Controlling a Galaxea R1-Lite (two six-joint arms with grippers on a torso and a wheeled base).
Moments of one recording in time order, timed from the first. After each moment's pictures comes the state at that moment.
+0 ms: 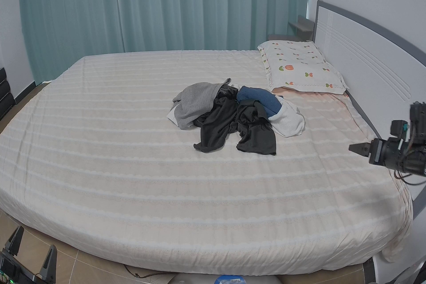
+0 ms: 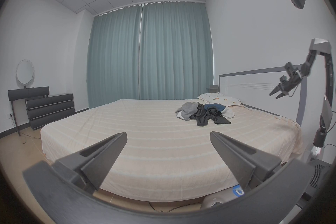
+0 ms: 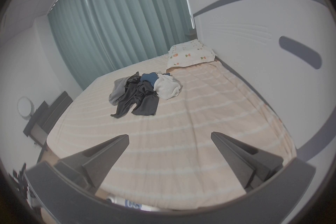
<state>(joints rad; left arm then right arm) 0.00 0.02 -0.02 0.00 -0.04 0.01 0.06 1.57 -0.70 -0.35 0.04 0.28</state>
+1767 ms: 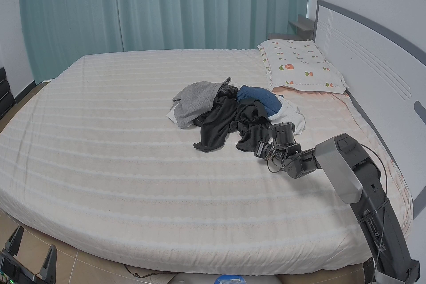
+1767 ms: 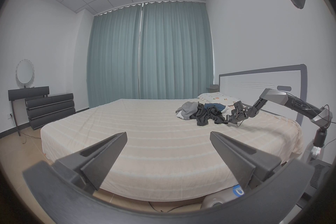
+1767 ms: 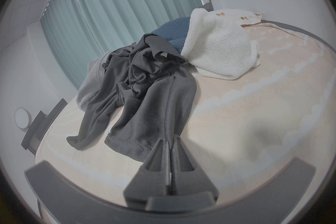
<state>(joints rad) 0.00 0.02 -0.02 0.00 -0.04 0.01 0.34 2.83 -1.94 -0.42 -0.13 0.48</state>
